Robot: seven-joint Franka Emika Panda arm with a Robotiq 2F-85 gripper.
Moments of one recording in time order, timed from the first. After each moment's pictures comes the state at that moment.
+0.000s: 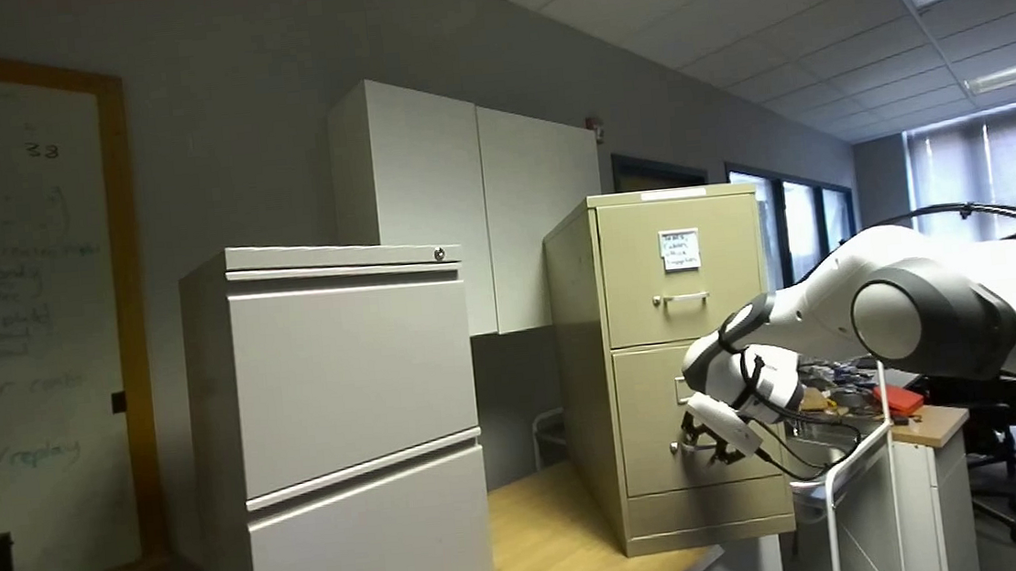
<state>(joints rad) -0.33 0.33 -0.17 -1.83 0.71 2.72 0.33</state>
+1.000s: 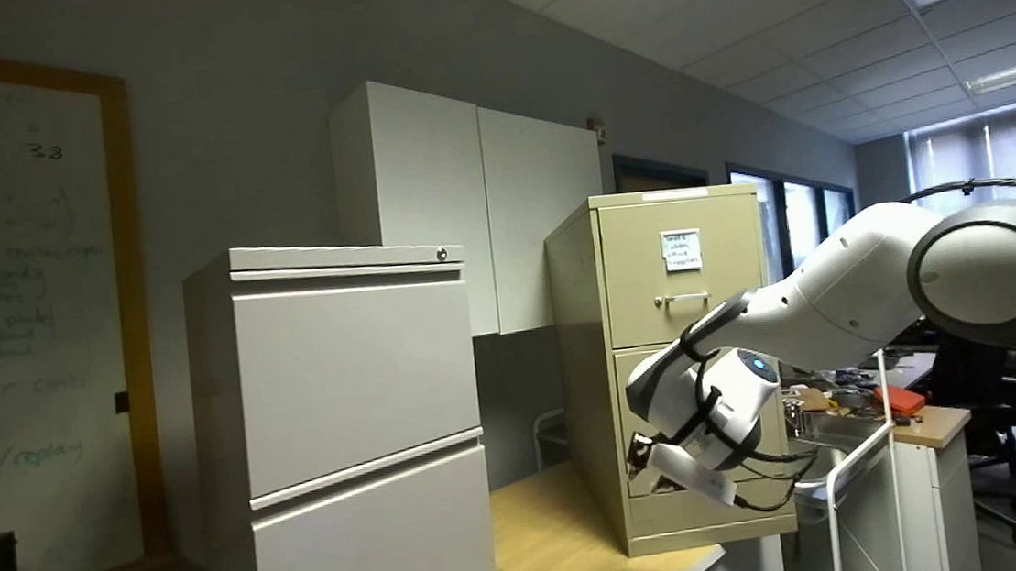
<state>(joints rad) -0.32 0.13 0.18 -2.16 1.04 3.08 -0.27</state>
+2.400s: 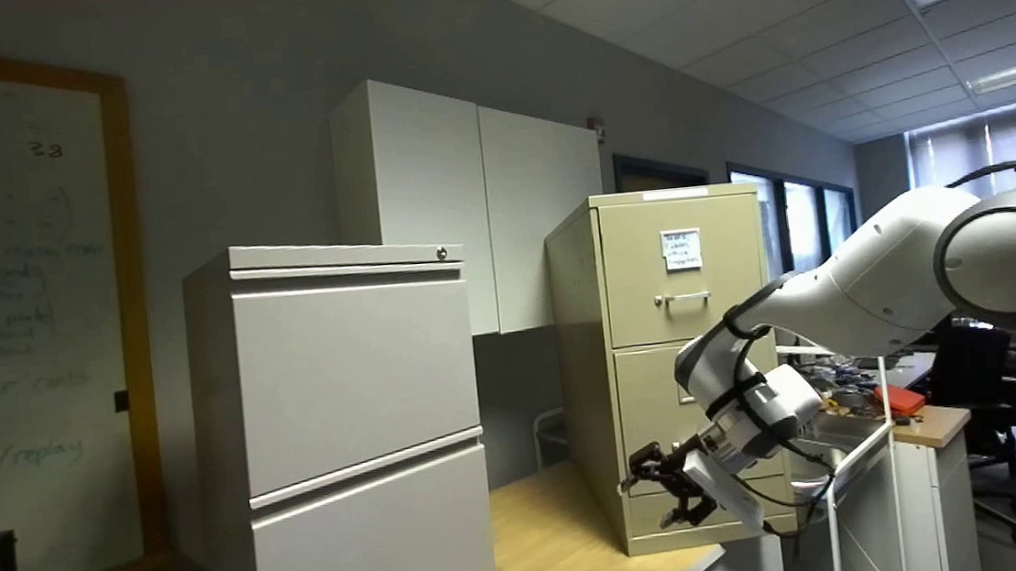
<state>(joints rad) -0.42 0.07 0.13 -2.21 1.36 2.56 -0.61</state>
